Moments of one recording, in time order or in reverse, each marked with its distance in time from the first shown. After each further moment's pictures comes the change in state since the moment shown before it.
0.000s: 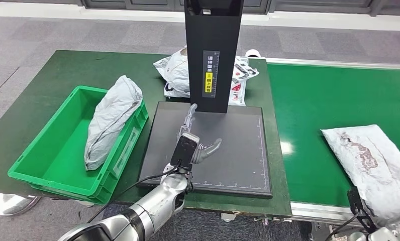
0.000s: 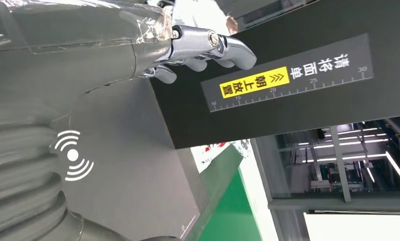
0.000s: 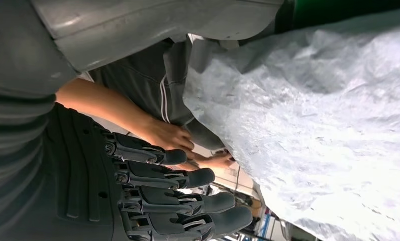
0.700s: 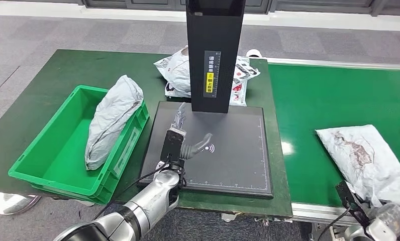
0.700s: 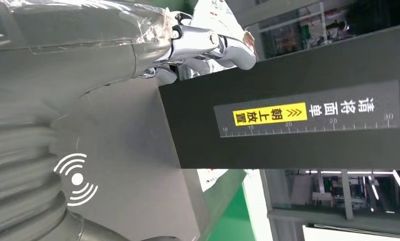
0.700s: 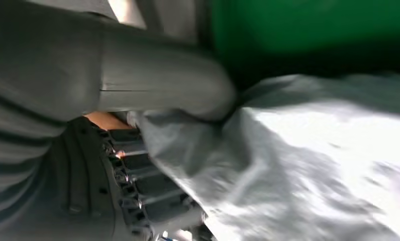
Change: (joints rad) left arm 0.006 0.022 0.123 -0.006 -0.001 -0.098 0.000; right arm -0.078 -0.011 -0.001 0.054 -0.027 0.002 -0.182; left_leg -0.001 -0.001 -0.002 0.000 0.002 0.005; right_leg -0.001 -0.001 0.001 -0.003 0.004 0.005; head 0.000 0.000
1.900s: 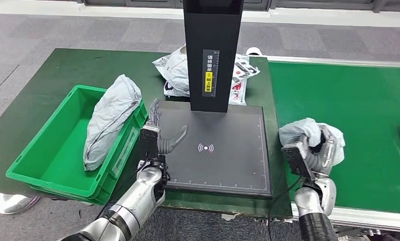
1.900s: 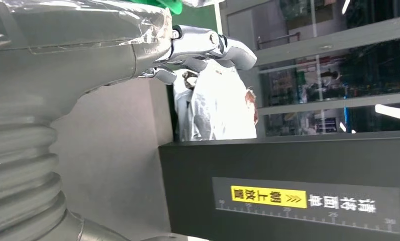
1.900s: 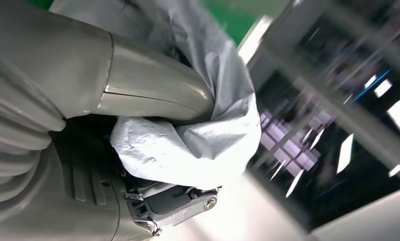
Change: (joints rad) left arm 0.076 0.049 0.222 -0.155 -0.130 0.017 0.000; right arm 0.134 0.308 0.634 -0.743 -0.872 -0.075 -0.700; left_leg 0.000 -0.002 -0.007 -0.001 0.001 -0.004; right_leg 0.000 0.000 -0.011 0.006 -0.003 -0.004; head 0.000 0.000
